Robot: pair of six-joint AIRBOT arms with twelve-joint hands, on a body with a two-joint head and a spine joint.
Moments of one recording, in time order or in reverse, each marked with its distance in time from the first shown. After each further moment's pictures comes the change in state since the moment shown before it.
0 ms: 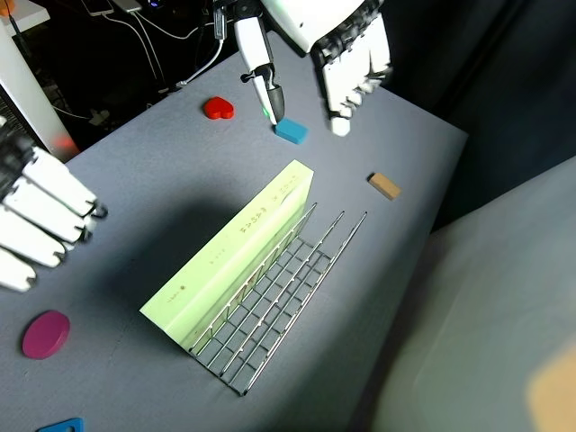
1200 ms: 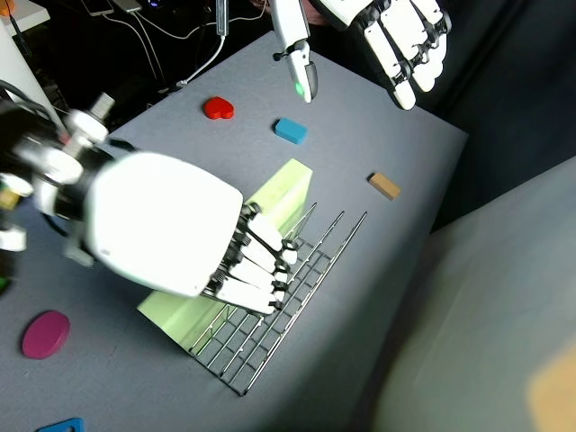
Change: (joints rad) left arm -0.058 0.063 0.041 -0.055 -0.014 0.113; right arm -0.016 -0.438 0.462 -0.144 -0.039 0.243
